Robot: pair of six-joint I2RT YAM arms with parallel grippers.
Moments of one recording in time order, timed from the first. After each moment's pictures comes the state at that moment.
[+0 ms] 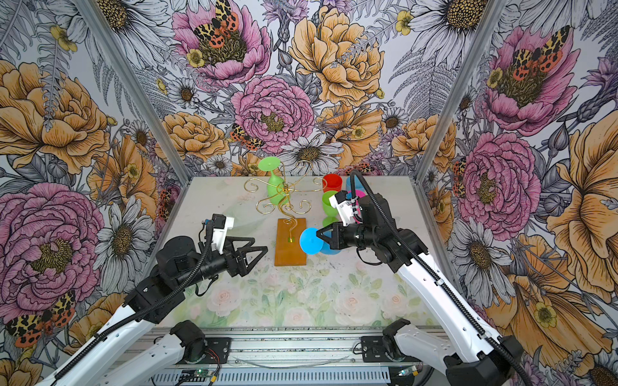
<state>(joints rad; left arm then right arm) -0.61 0.67 0.74 -0.27 0.36 -0.52 0.48 1.09 1.17 -0.70 -0.58 0.42</state>
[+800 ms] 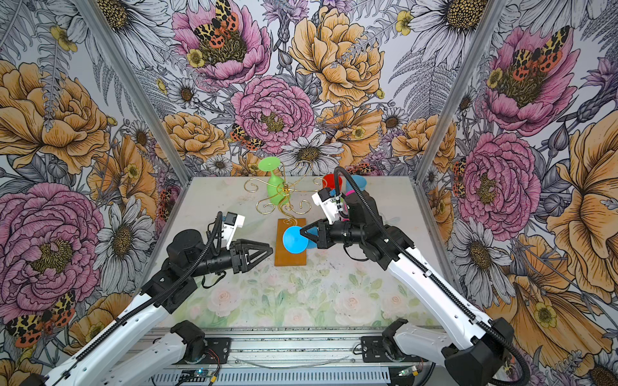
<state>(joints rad) -0.53 0.79 0.68 -0.05 0.71 -0.72 0.58 1.15 1.18 -0.52 -0.65 0.41</state>
